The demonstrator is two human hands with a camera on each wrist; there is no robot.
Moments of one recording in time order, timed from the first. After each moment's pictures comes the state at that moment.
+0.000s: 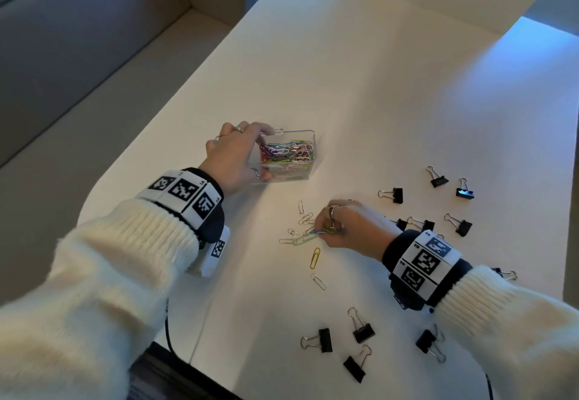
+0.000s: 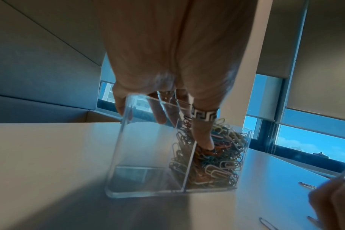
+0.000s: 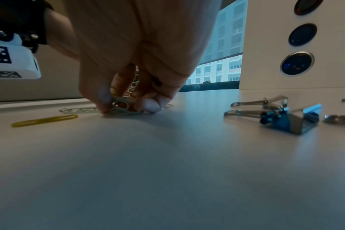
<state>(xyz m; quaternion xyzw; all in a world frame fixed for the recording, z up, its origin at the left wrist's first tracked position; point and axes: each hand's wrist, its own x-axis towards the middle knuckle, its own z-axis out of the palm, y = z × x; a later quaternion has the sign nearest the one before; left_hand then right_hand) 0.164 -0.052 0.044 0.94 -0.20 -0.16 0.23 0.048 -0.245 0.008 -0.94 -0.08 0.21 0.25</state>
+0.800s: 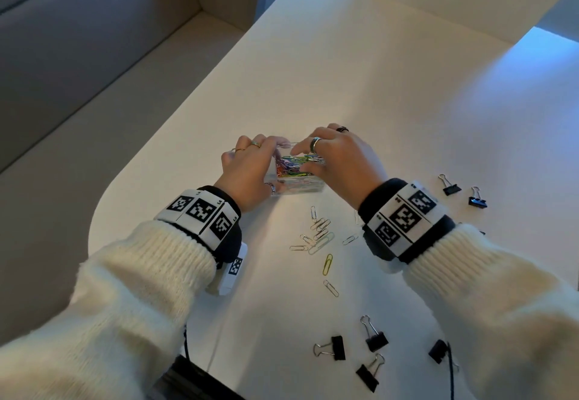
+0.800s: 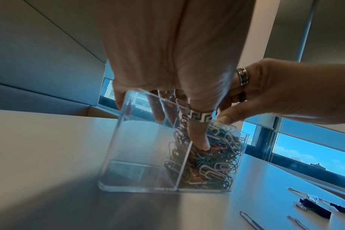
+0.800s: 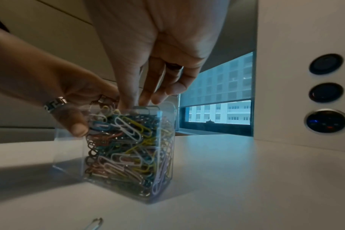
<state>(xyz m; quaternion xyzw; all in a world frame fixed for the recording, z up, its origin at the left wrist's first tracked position) 0.153 -0.048 0.035 0.94 -0.21 -0.14 0.23 0.118 -0.208 0.057 -0.97 -0.12 -0.06 0.19</state>
